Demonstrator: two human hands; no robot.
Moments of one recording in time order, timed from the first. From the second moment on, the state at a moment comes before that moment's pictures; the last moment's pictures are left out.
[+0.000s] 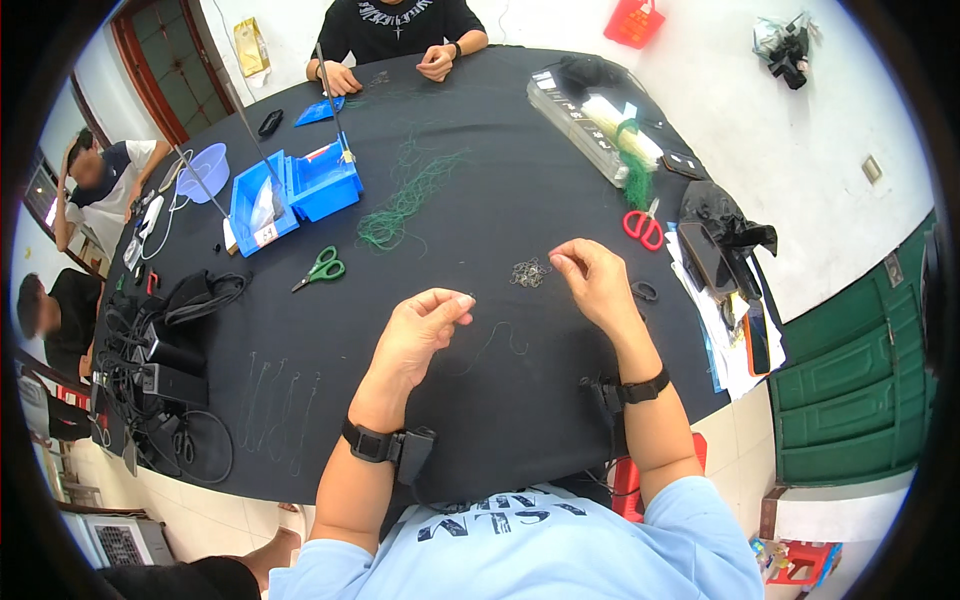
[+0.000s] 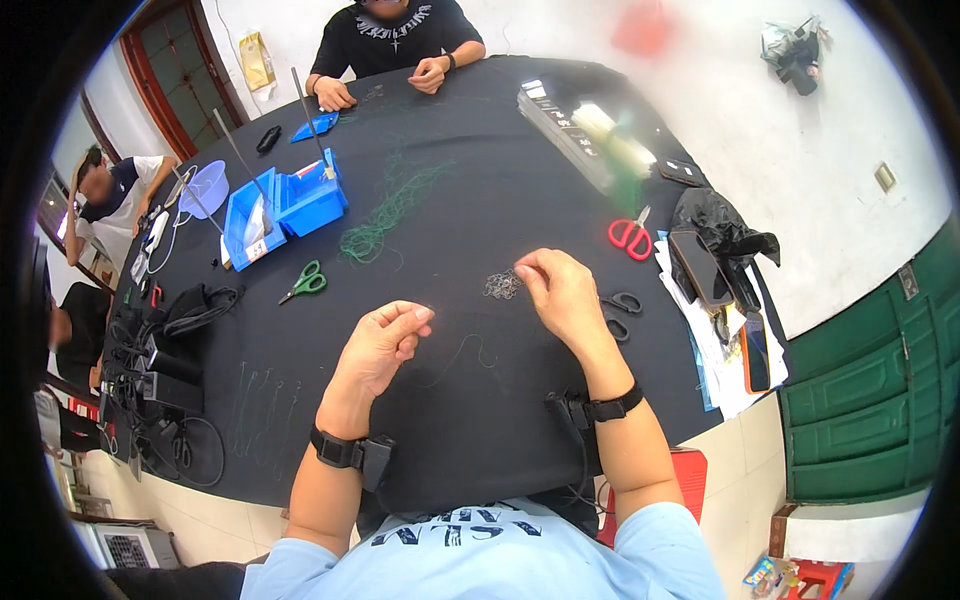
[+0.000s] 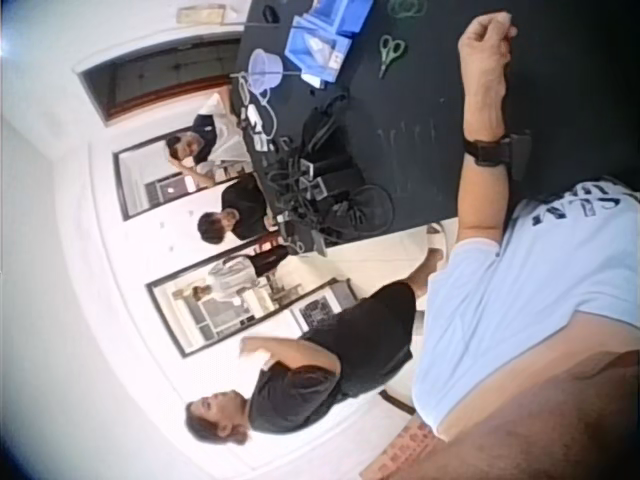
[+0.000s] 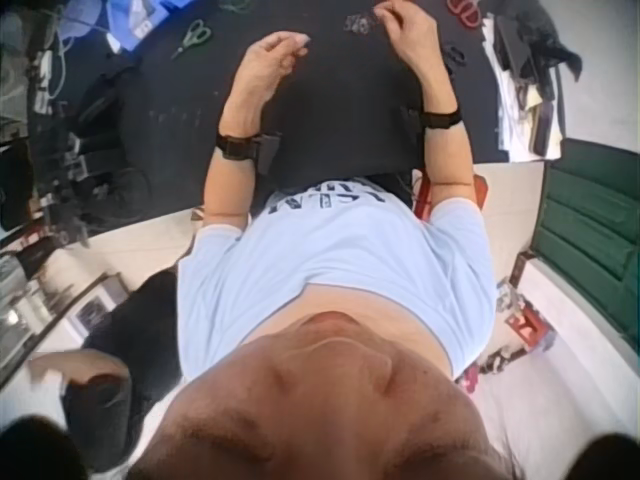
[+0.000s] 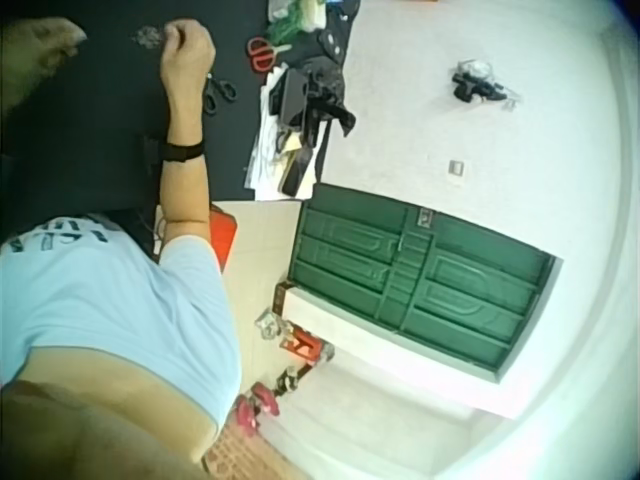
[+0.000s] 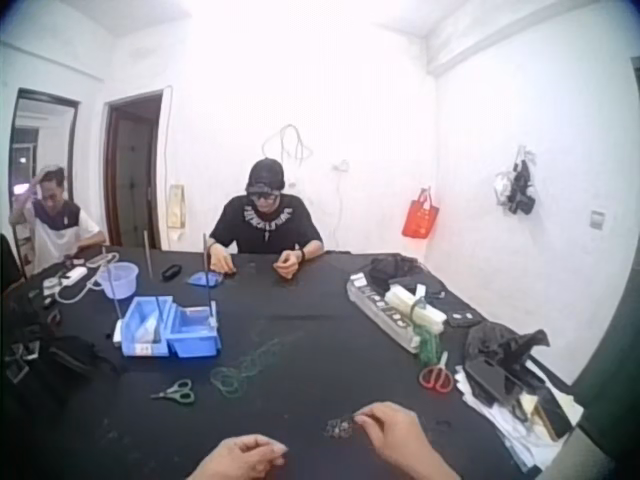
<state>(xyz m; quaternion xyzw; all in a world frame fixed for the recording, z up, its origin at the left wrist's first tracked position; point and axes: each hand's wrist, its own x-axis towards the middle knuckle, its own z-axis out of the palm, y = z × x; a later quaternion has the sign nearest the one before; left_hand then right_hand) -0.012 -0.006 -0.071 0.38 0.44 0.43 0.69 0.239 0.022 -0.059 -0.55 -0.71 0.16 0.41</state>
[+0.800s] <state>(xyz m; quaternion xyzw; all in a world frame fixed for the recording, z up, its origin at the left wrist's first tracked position) -0.009 -0.006 -0.077 0.30 0.43 0.46 0.72 0.239 0.041 -0.117 -0.60 -0.76 0.09 0.23</state>
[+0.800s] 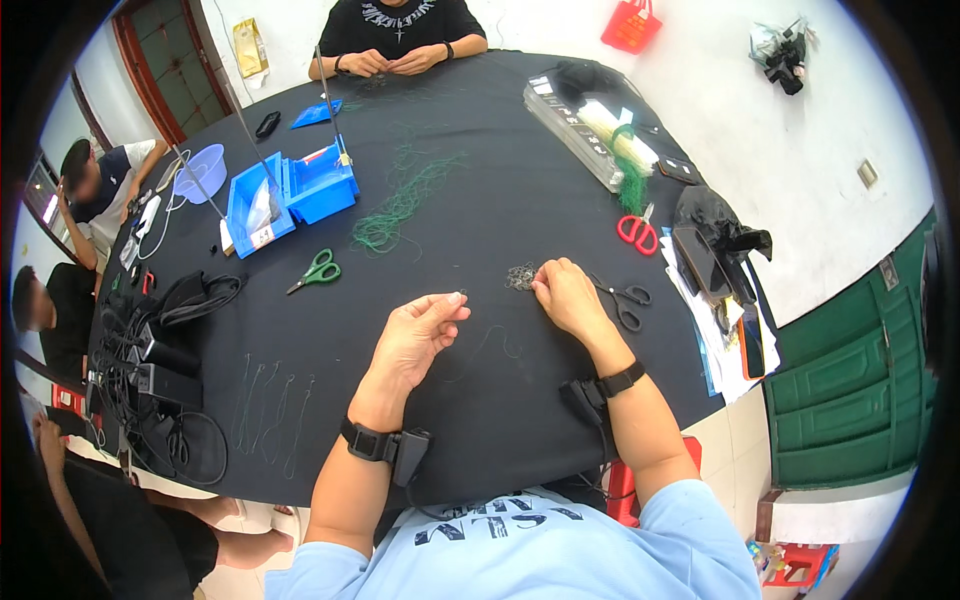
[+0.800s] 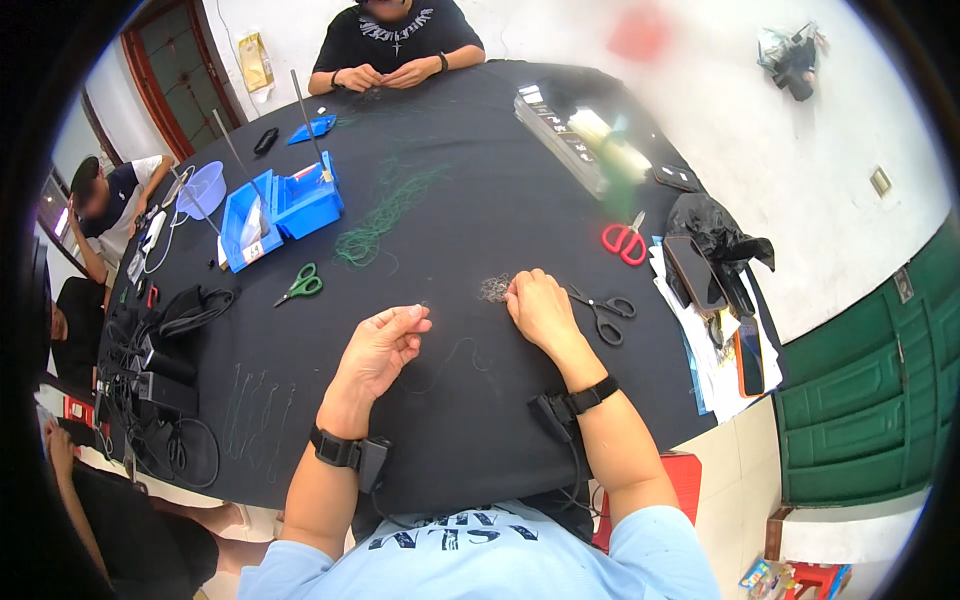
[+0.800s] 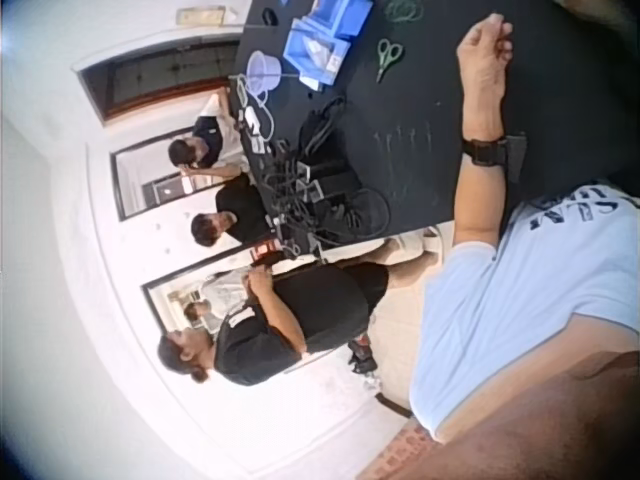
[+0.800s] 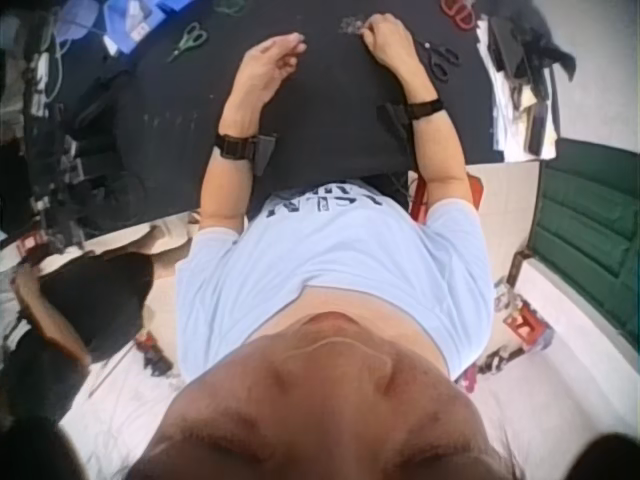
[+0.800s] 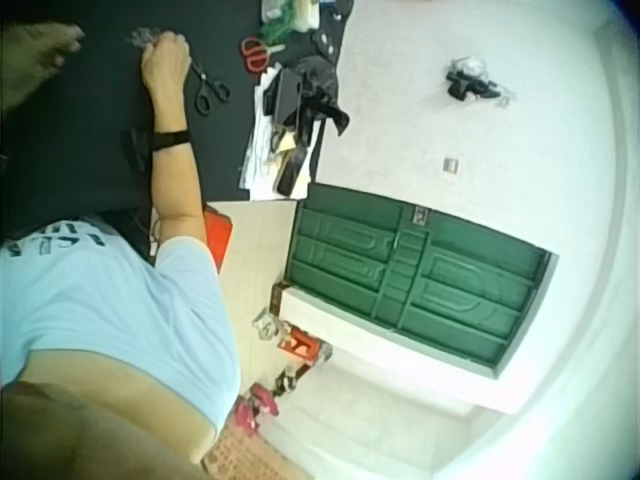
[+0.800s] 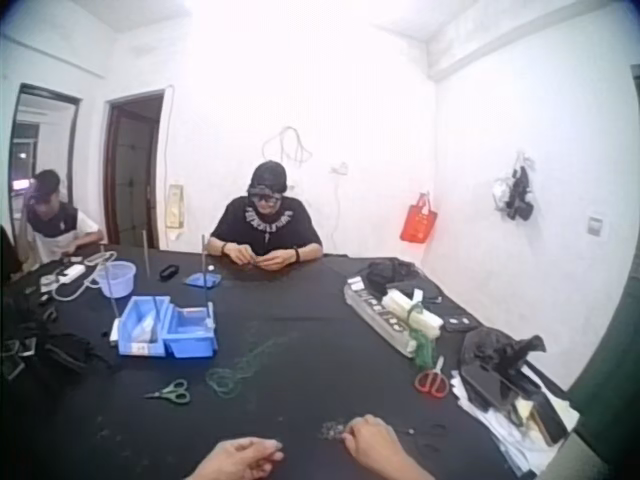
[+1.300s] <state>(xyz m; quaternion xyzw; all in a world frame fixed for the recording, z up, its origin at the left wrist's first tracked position) -0.009 -0.005 -0.081 0.31 0.43 0.45 0.72 0.240 0.040 -0.111 -0.61 -0.74 0.12 0.24</state>
